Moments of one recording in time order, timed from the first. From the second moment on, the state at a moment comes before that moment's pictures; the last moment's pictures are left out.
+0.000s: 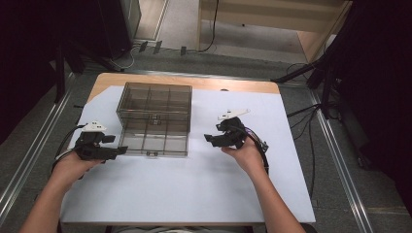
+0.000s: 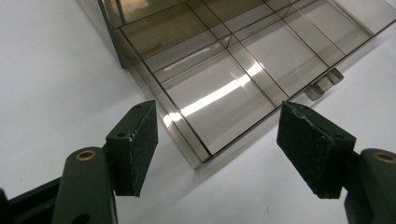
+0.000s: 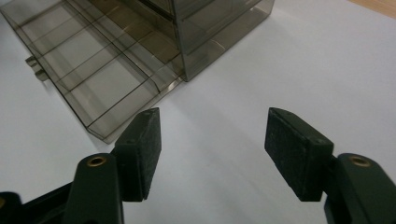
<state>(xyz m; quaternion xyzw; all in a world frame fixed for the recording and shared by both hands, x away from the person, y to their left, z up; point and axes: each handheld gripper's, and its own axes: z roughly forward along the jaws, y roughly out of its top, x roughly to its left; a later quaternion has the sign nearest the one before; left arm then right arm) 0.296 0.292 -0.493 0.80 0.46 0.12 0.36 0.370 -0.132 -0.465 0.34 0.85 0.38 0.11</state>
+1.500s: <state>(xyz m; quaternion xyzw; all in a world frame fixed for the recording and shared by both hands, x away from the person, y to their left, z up) 0.295 0.292 -0.492 0.80 0.46 0.13 0.36 0.384 -0.169 -0.445 0.37 0.88 0.30 0.08</state>
